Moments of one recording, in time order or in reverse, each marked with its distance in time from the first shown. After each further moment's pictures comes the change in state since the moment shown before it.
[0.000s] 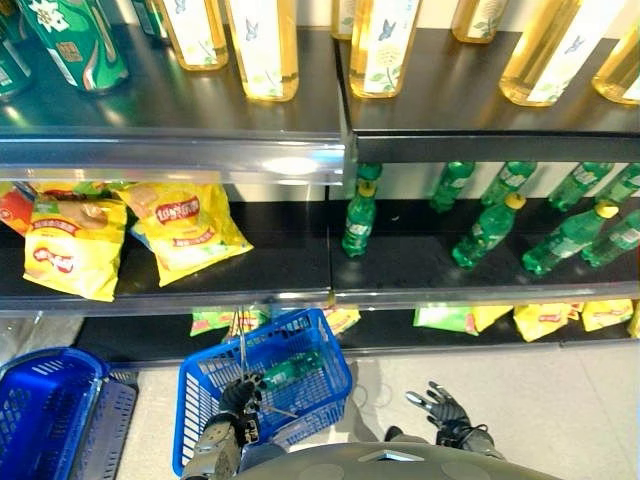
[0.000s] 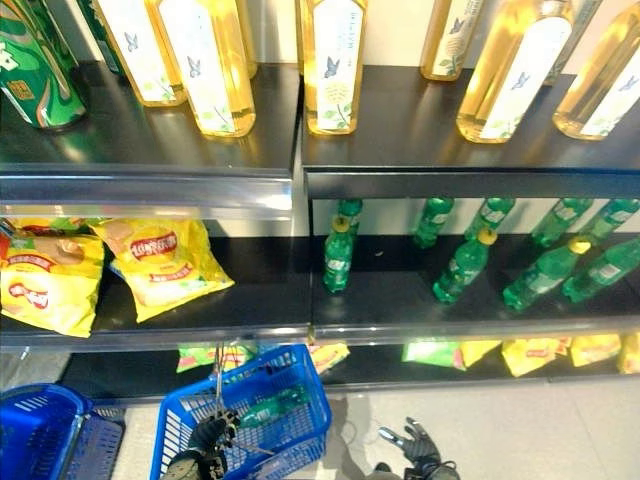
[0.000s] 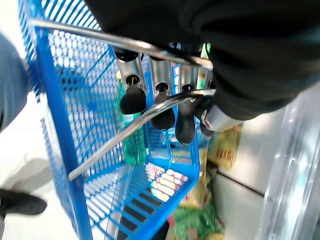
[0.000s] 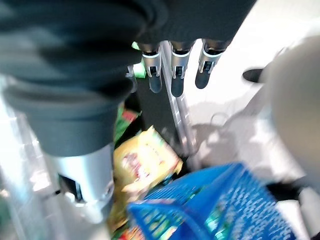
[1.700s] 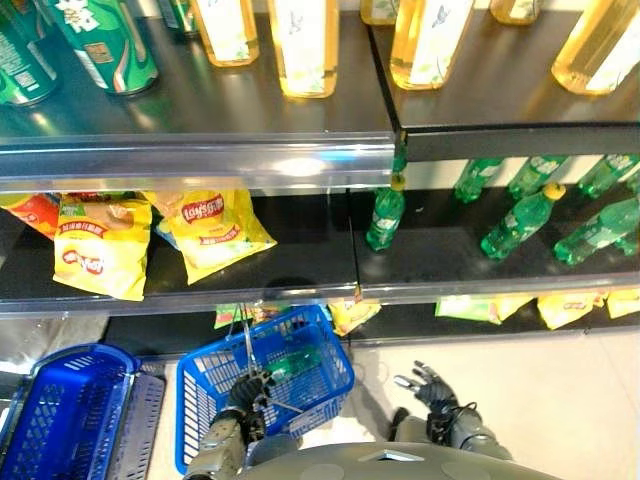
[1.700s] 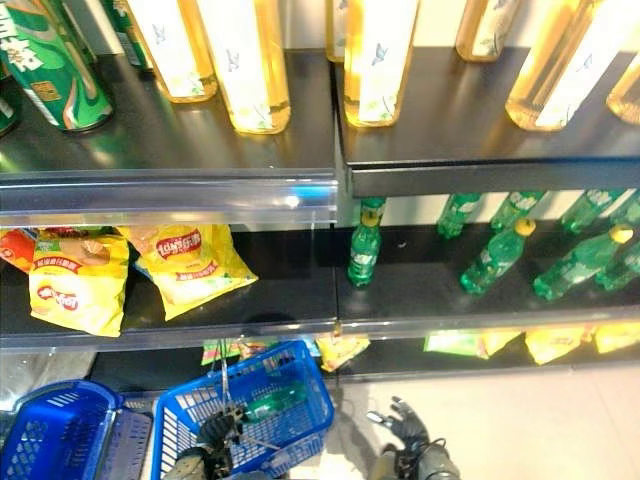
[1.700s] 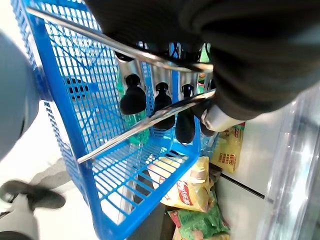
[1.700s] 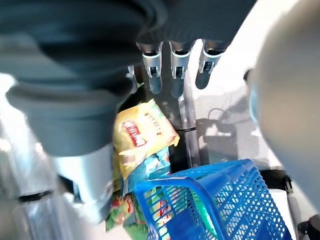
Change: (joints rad) left arm 0.005 0.016 -0.042 -0.034 0.023 0.012 -0.021; right arm -0.032 -0.034 0.077 -0.037 -0.008 0.015 0.020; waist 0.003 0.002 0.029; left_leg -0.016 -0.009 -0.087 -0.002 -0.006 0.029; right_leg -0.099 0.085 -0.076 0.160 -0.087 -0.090
